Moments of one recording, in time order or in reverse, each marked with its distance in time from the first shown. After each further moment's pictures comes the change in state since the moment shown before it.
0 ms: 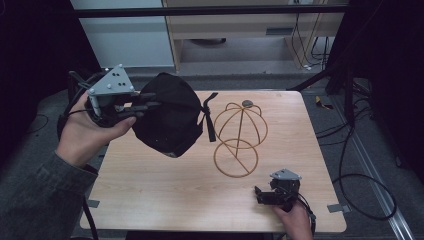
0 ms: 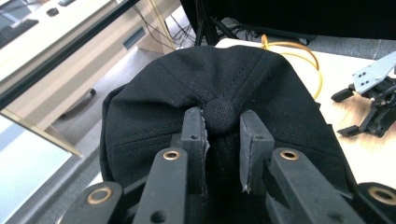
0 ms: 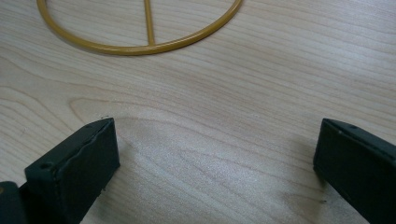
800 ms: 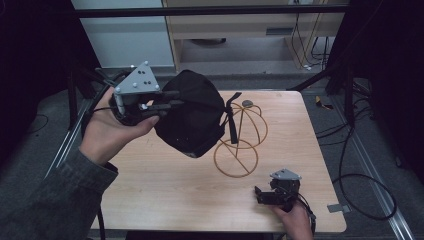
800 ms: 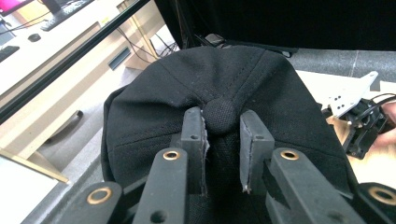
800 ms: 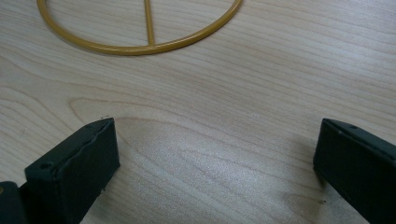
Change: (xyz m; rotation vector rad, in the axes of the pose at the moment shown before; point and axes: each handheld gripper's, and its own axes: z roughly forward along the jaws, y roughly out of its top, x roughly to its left) left arm -0.022 0.033 0.024 -0.057 -0.057 0.037; right arm 0.000 0.000 0.000 0.001 0.001 0.003
